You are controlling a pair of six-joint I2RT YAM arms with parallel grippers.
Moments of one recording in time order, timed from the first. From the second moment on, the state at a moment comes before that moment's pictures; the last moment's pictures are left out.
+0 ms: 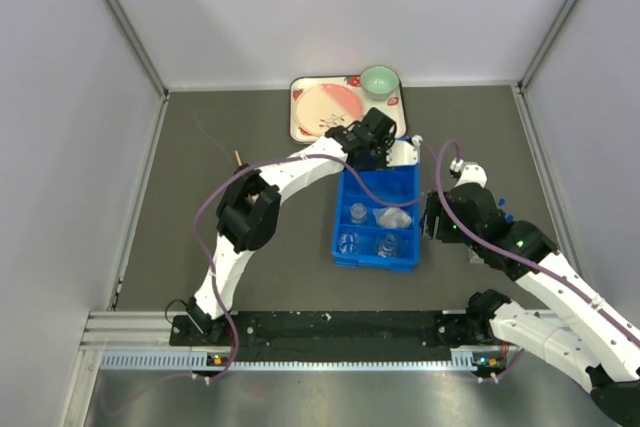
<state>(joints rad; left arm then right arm) -0.80 2.22 1.92 -0.58 -0.07 0.89 0.64 0.73 0.79 -0.82 0.30 0.53</state>
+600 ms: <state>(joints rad) -0.53 1.94 1.97 -0.73 -0.10 0.26 0.64 0.81 0.95 -0.79 0.29 0.50</state>
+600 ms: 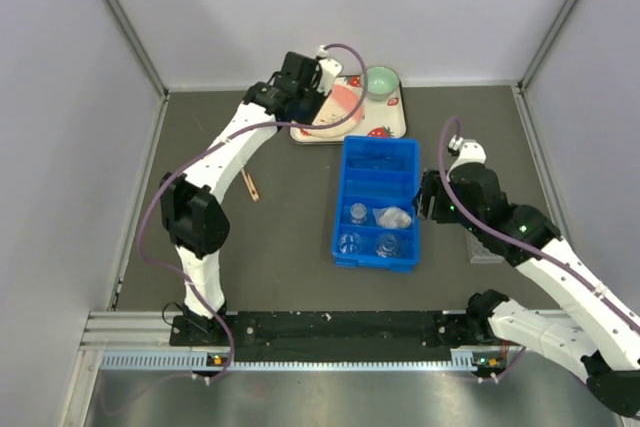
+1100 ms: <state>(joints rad) -0.33 1.64 1.45 -0.79 -0.03 -0.18 0.72 1.24 1.13 -0.65 0.21 0.44</state>
